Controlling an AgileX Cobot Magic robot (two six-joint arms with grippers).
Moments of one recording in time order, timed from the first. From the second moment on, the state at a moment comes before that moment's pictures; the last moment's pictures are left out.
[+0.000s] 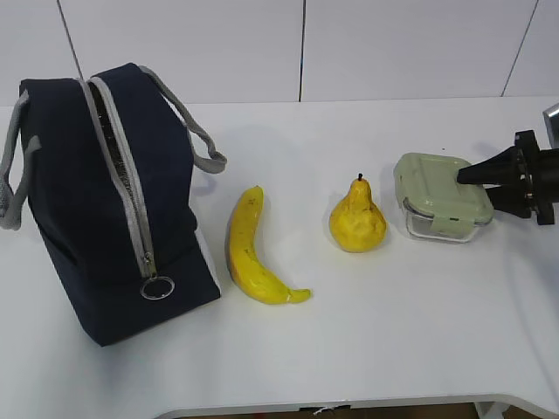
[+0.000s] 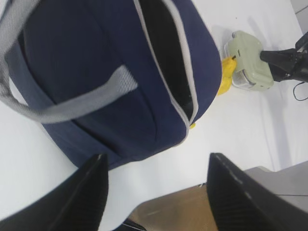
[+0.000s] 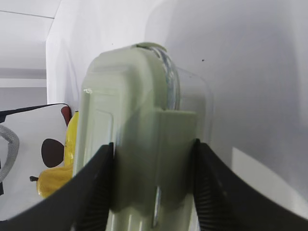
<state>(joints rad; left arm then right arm) 0.06 0.96 -0.90 -0.72 1.02 0.24 -0.39 2.21 -1.37 1.32 1.15 -0.99</state>
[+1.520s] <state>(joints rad) -0.22 1.17 -0.78 -0.72 0.62 0.21 -0.39 2.21 -1.37 1.32 1.15 -1.00</state>
